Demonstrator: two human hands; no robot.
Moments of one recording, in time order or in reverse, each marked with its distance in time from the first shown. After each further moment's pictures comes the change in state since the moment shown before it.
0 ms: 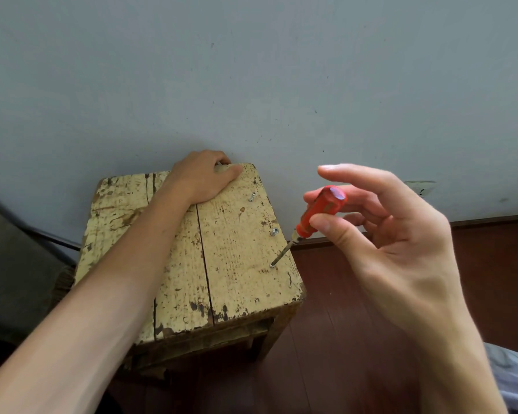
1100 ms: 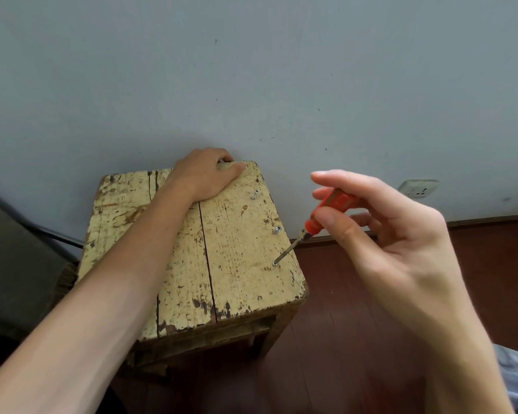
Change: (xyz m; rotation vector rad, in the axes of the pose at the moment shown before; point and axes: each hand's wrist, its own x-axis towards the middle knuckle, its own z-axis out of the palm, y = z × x) left_hand 0.002 -0.002 0.002 0.010 0.002 0.001; right_hand 0.000 -0.002 -0.003 -0.111 -0.021 0.027
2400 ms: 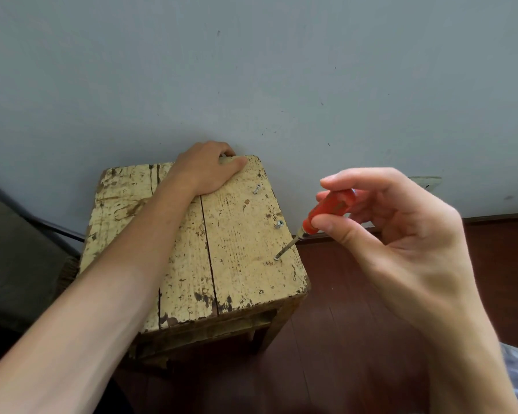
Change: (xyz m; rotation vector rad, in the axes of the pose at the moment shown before) left_hand 0.002 -0.001 0.001 -0.010 0.012 -0.004; right_hand -0.001 -0.002 0.000 0.060 -0.003 -0.032
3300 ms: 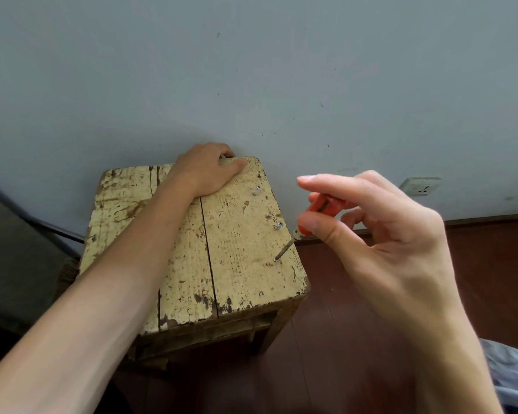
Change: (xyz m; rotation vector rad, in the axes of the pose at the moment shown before) left_hand 0.001 -0.001 0.001 0.008 0.015 0.007; right_hand 0.002 -0.003 0.009 -0.103 -0.004 -0.062
